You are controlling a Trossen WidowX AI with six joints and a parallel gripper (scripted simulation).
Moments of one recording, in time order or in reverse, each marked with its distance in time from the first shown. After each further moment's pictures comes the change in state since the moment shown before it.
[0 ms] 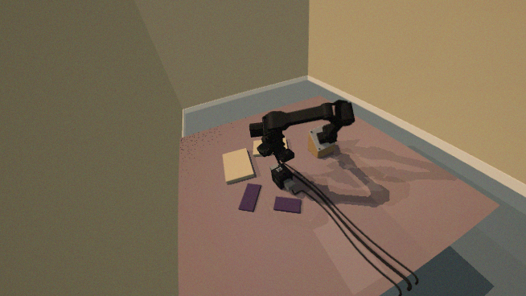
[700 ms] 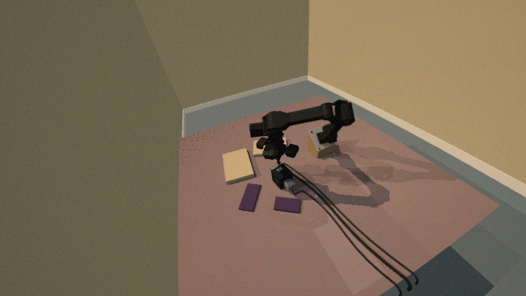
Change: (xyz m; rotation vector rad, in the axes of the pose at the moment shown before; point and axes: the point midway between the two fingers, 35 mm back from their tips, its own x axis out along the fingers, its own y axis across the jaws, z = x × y) arm 0.000 0.000 0.000 -0.549 0.000 0.000
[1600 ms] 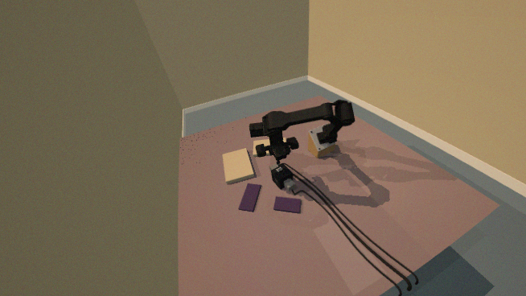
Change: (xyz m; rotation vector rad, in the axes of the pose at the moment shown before) arm 0.000 0.000 0.000 -0.707 0.000 0.000
